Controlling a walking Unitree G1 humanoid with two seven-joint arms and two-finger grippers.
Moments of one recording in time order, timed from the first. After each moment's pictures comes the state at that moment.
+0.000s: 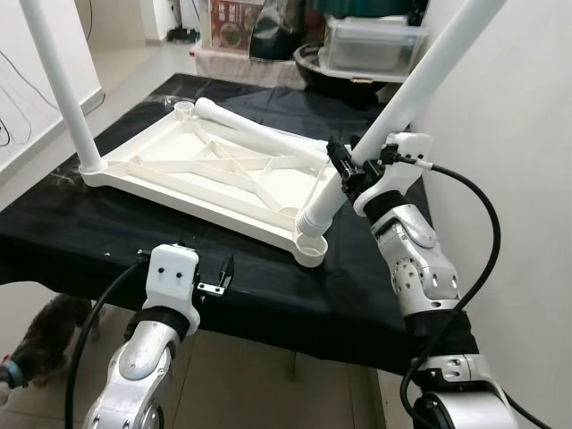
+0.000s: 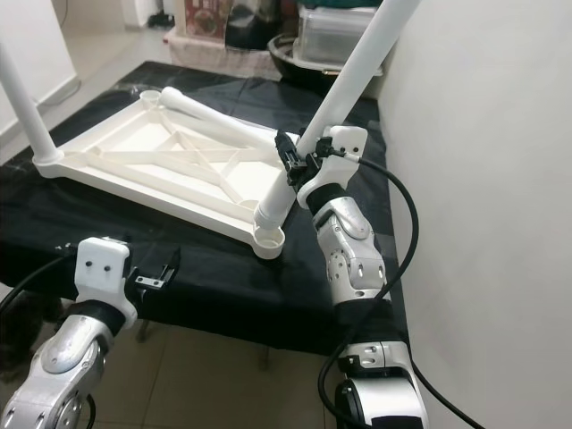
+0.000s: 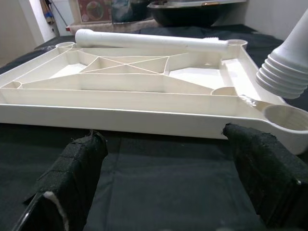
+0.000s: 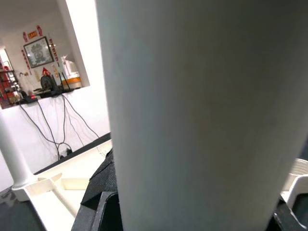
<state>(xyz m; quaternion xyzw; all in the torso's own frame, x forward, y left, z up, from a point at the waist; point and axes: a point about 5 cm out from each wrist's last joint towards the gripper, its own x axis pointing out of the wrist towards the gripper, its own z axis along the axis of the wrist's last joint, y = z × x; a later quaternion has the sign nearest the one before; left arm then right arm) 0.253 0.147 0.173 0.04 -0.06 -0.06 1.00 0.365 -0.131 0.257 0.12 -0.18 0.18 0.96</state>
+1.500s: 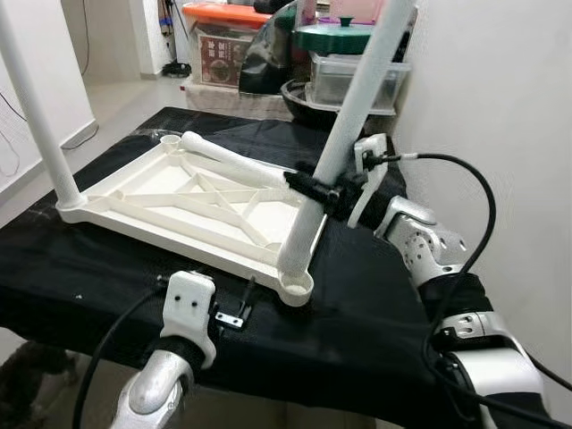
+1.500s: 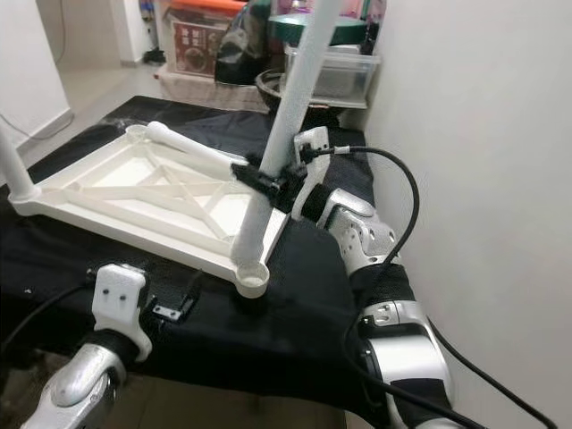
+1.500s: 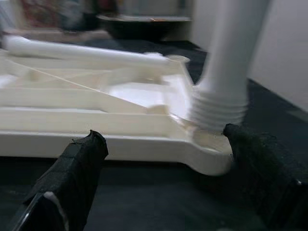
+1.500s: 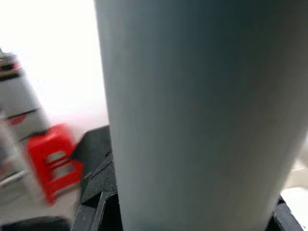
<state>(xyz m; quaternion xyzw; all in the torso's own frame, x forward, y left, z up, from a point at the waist) 0.225 0.117 0.155 -0.01 -0.03 -0.15 0.99 0.375 -0.119 0.245 0.10 -0.04 0.51 0.85</state>
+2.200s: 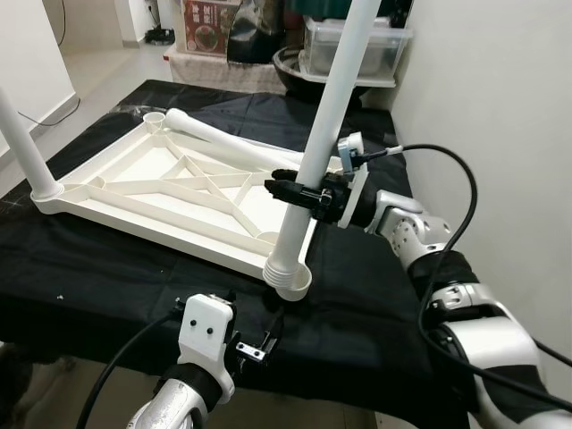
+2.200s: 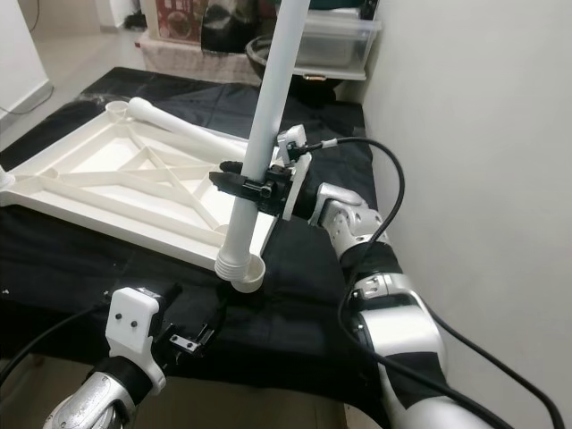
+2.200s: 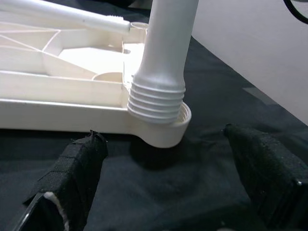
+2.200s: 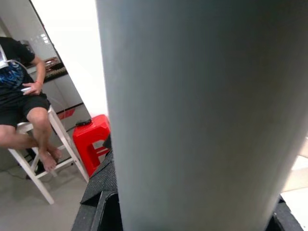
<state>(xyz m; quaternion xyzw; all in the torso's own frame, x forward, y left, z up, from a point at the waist) 0.195 0.100 0.155 -0.05 0.01 -0.20 0.98 0.382 -0.108 0.247 0.11 -0.01 0.58 0.81</state>
